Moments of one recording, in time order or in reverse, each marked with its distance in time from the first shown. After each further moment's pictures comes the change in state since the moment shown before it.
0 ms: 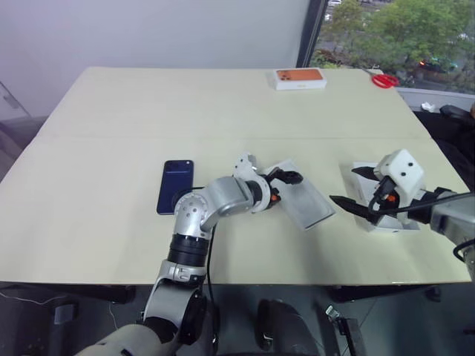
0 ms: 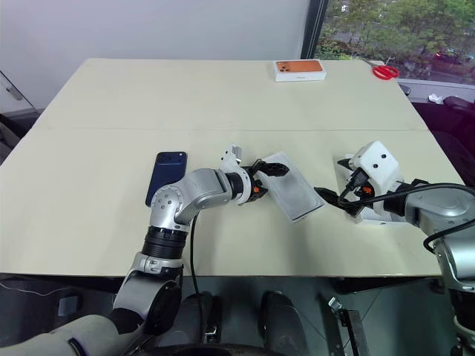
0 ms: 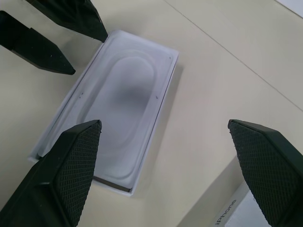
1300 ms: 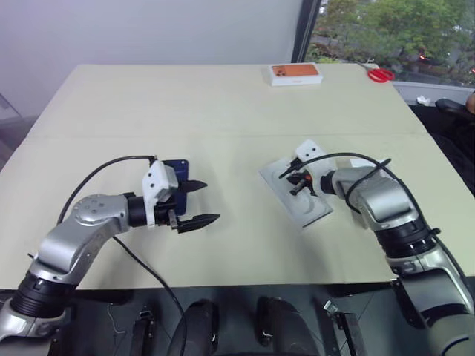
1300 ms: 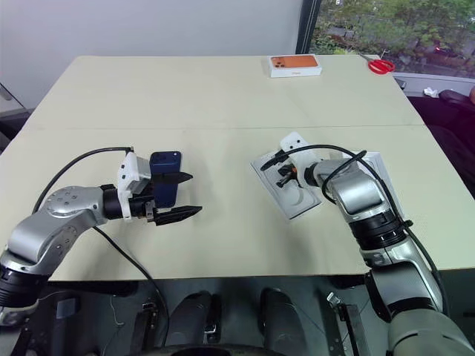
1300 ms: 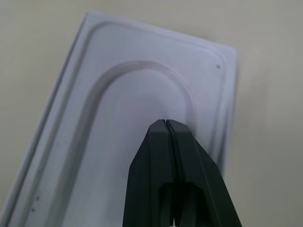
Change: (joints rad) left arm 0.405 0.956 -0.100 -0.464 1.042 -0.482 -1.782; right arm -0.564 0.319 0.507 0.385 -0.235 0.353 -0.196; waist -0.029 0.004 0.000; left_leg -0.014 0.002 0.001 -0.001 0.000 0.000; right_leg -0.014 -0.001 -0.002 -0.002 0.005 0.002
